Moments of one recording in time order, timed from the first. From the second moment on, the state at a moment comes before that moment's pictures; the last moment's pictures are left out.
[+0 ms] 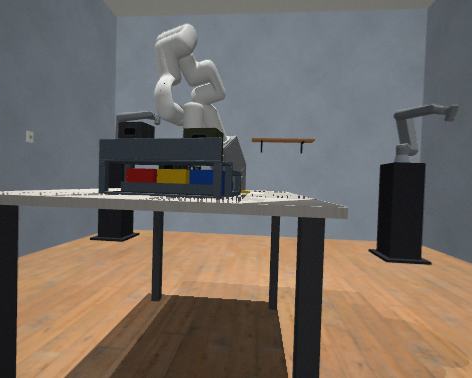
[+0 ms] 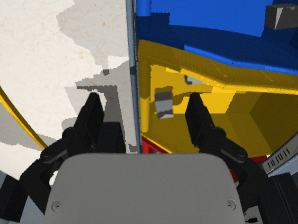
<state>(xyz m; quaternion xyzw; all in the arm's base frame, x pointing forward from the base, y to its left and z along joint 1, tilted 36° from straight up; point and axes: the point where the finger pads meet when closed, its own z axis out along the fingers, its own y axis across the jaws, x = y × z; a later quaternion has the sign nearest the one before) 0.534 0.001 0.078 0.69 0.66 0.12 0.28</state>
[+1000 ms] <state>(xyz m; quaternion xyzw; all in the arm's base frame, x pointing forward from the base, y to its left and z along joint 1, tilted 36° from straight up) 0.537 0.000 0.074 0.69 0.66 0.12 0.28</state>
